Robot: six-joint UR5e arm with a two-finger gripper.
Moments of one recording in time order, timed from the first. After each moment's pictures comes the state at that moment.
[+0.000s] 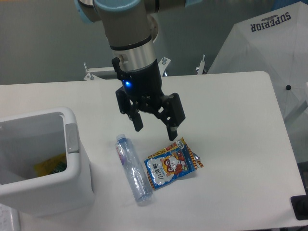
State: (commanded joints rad) arm 2.31 -1.77 -1.39 -1.01 1.64 0.90
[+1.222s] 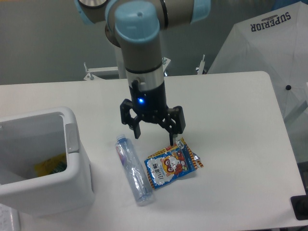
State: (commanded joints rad) arm 2.39 -1.80 -1.66 -0.95 1.41 0.59
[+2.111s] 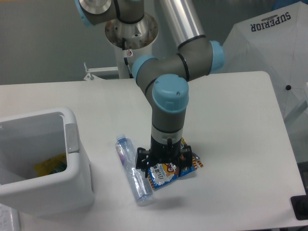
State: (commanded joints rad) arm 2.40 -2.06 -1.54 -0.83 1.42 0.29
